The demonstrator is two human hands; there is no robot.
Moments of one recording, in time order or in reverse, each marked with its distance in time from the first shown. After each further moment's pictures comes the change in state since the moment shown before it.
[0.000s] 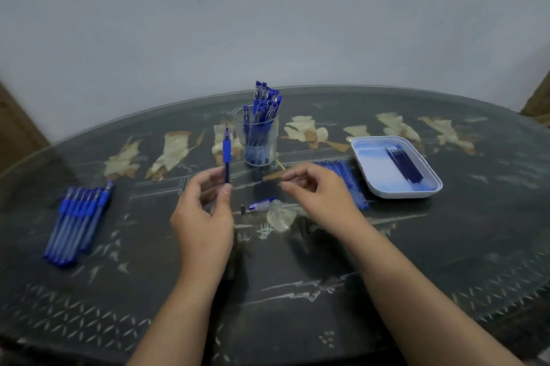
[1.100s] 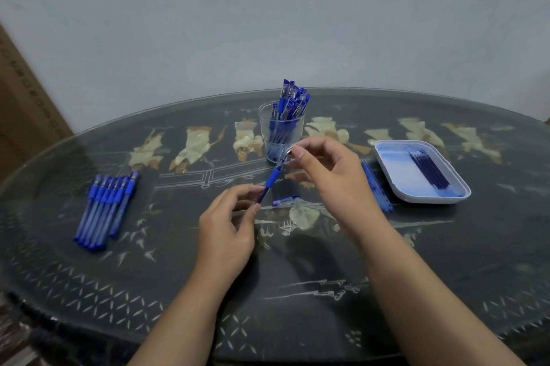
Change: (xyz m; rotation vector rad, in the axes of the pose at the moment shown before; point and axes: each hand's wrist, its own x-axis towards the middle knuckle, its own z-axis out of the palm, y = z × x) left_hand -0.002 -0.024 -0.030 0.180 -0.257 0.159; right_hand -0.009 -0.054 0.022 0.355 0.043 -0.102
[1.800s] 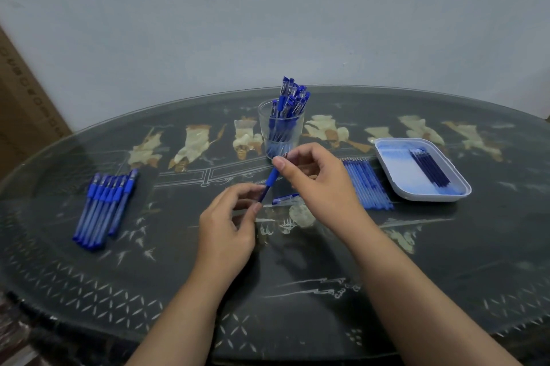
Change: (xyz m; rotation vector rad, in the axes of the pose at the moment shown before) left_hand 0.000 0.000 0.000 0.005 -0.001 0.028; right_hand -0.002 0.012 0.009 -0.188 -0.030 -0.041
